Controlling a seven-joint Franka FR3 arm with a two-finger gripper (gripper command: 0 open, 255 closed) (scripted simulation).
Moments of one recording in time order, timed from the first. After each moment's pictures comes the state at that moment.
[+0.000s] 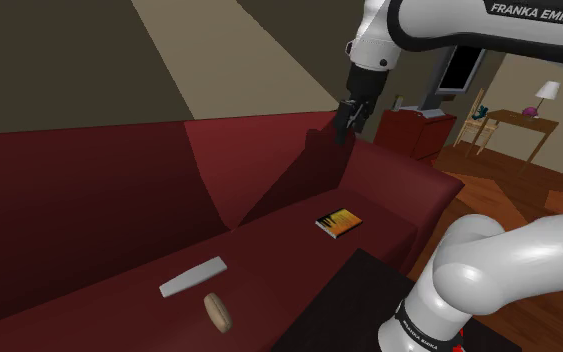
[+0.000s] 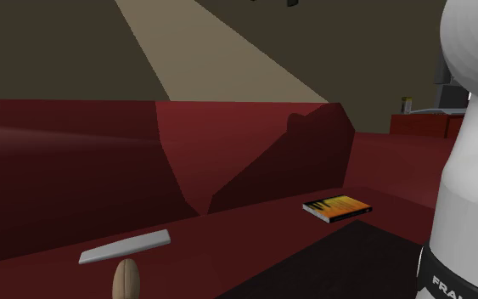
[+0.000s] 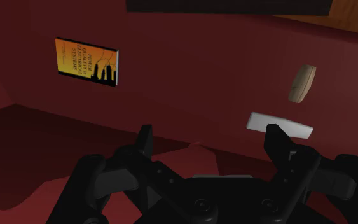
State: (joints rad) arm -0.02 -0.79 0.07 -2.29 -0.09 1.58 -0.01
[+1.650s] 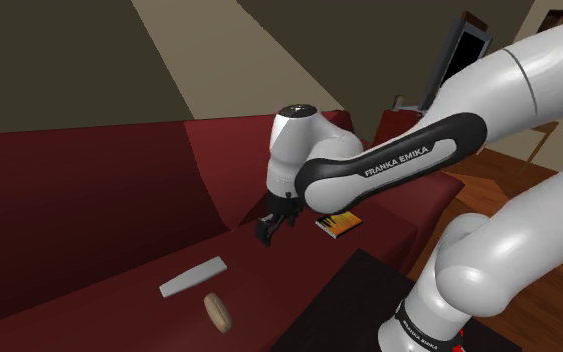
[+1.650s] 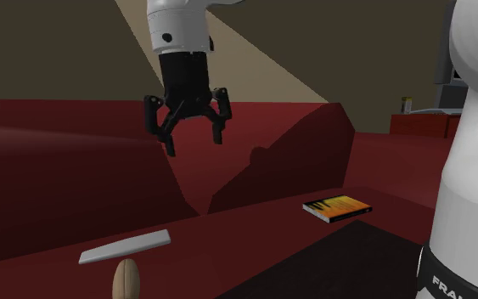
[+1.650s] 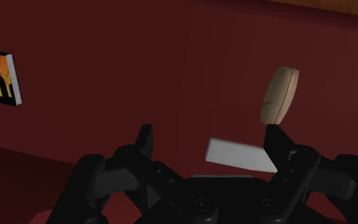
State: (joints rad) arm 0.03 -0.41 0.38 -2.67 0.00 2.29 0.39
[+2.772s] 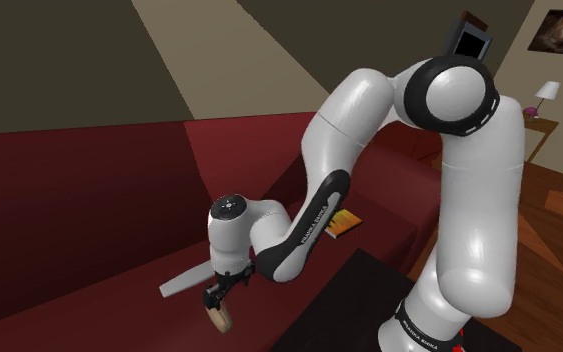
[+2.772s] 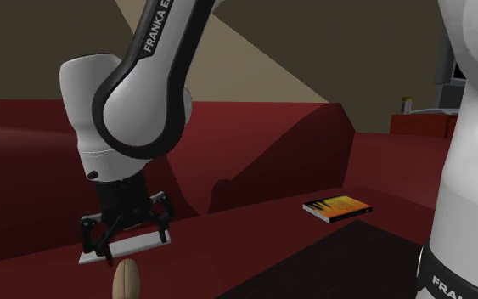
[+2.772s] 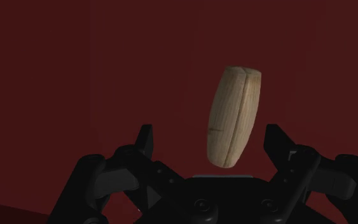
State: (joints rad) arm 0.09 0.37 0.41 -2.40 -0.64 2.65 1.09
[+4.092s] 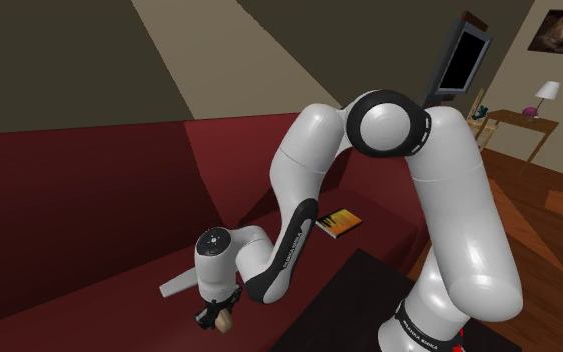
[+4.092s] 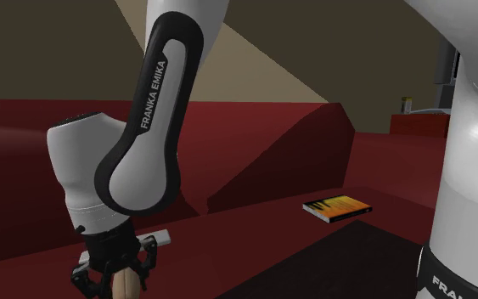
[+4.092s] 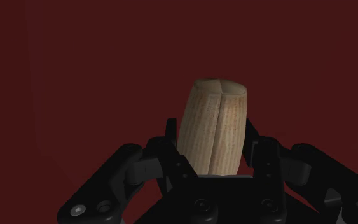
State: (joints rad) arm 0.24 0.64 0.27 -2.24 -0.82 2.72 1.27
